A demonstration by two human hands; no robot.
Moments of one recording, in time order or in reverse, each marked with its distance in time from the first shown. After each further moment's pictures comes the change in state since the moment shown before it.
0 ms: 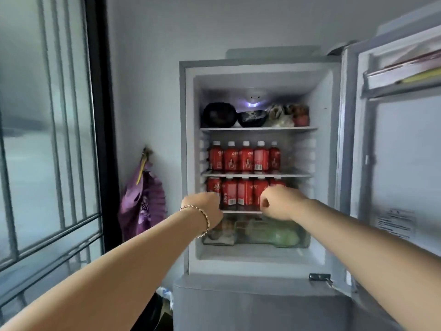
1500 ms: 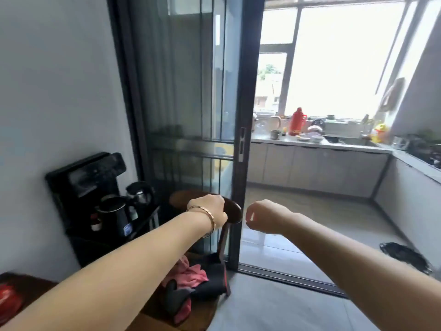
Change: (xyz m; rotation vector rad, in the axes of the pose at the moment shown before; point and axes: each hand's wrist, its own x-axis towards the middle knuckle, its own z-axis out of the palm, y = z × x) left_hand -1.296 0.196 -0.280 0.064 -0.308 -1.746; right_hand -1.143 -0.389 -0.085 0.185 -0.372 -1.867
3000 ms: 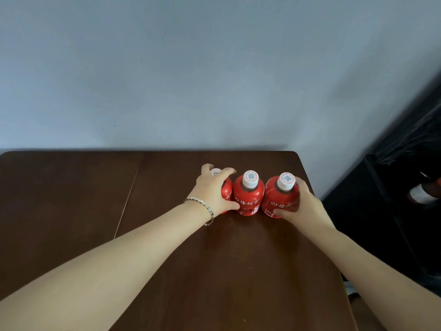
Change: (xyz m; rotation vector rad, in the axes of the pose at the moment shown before) left_hand -0.155 -0.569 0.250 -0.592 0.208 -1.291; right_hand 0.316 -0.533 0.342 0.508 -0.536 -0.730
